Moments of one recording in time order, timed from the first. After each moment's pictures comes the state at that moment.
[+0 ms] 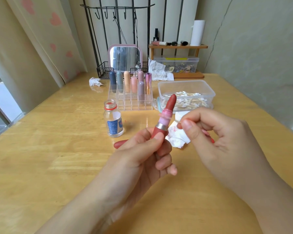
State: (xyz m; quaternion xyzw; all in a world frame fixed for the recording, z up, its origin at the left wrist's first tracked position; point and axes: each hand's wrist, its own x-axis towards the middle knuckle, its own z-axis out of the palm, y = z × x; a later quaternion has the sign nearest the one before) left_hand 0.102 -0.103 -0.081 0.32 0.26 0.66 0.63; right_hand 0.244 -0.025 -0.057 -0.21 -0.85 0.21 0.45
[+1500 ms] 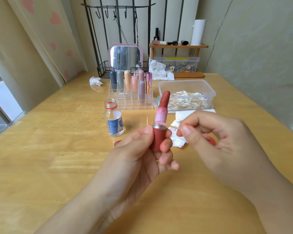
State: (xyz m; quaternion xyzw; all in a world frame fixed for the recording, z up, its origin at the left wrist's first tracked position) left_hand 0.104 -0.107 -0.075 0.32 0.26 0.67 0.62; right_hand 0.246 -0.027 -0.055 -0.18 -0.85 0.27 0.42
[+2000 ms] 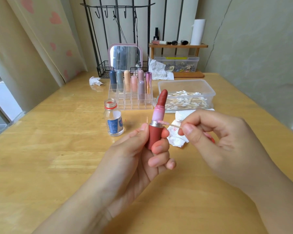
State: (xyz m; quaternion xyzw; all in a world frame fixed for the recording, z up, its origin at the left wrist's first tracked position) left_hand 0.102 -0.108 -0.072 0.29 0.23 0.66 0.65; right_hand 0.247 -0.025 -0.055 -0.18 -0.85 0.28 0.42
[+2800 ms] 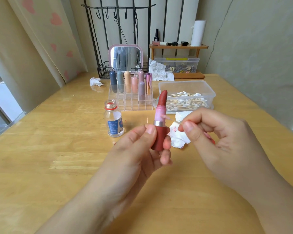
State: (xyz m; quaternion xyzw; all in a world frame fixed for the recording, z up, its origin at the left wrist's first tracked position) left_hand 0.103 -0.109 -0.073 0.36 0.32 0.67 0.56; right_hand 0.244 -0.026 -0.056 -0.19 -0.84 0.25 0.44
